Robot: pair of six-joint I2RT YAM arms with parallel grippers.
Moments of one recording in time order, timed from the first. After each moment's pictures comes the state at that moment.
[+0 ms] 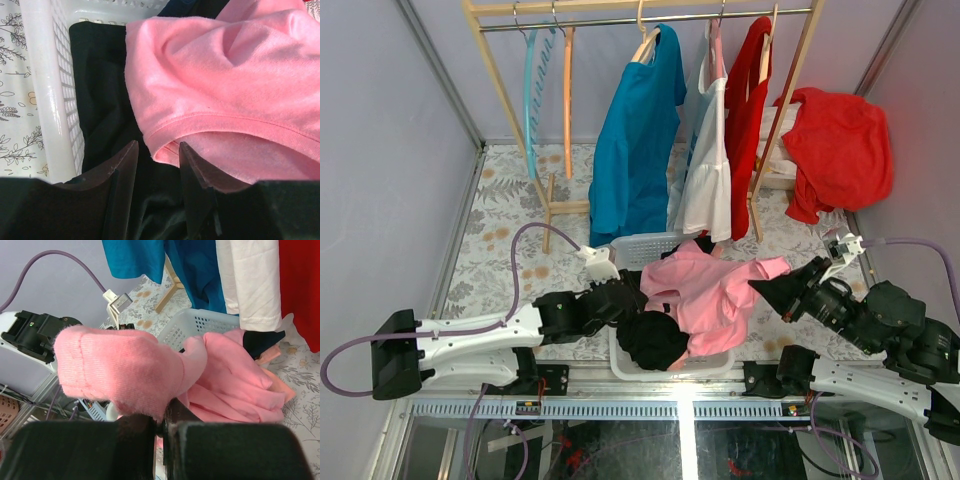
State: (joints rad) left arm -1.20 1.07 0.66 -0.36 -0.51 -1.20; right arm 1.17 0.37 1.01 -0.77 0.36 0.51
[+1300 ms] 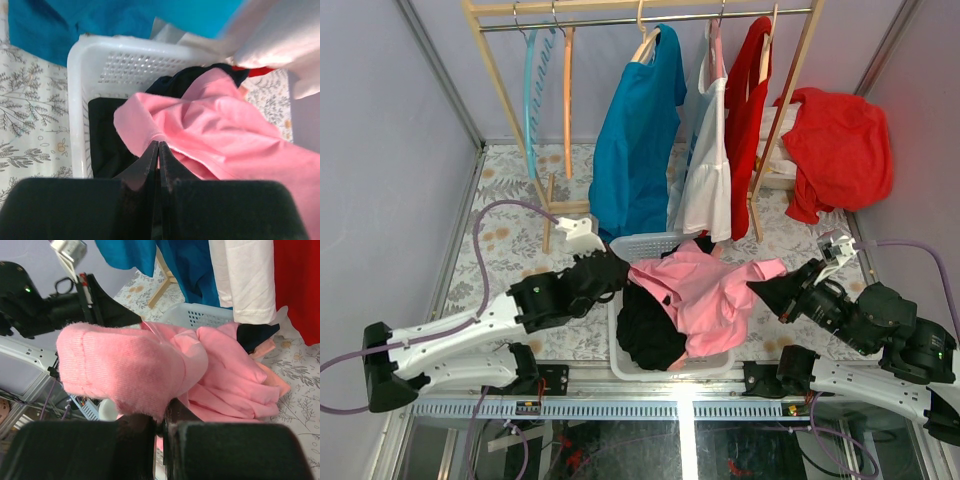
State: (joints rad) left arm -1.10 1.02 0.85 -0.48 -0.61 -1.05; right arm 1.17 0.36 0.98 -0.78 0.38 0.51
